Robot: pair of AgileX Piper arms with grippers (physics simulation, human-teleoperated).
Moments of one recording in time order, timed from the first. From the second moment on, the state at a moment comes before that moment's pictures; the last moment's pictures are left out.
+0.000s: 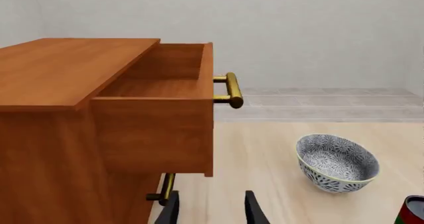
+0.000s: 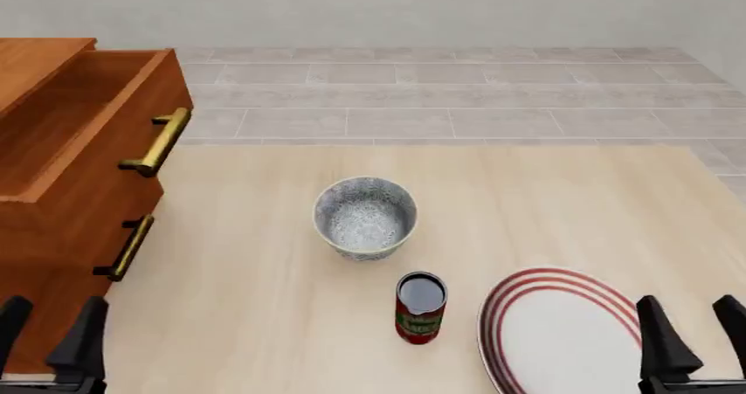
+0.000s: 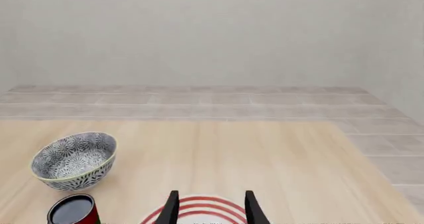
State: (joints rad) left arm 0.00 0.01 0.00 0.00 0.00; right arm 0.00 0.02 0.00 -0.01 -0.01
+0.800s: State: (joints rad) left arm -0.45 0.15 -0.23 0.26 0.07; right arm 0.01 0.09 0.00 -0.03 -0.01
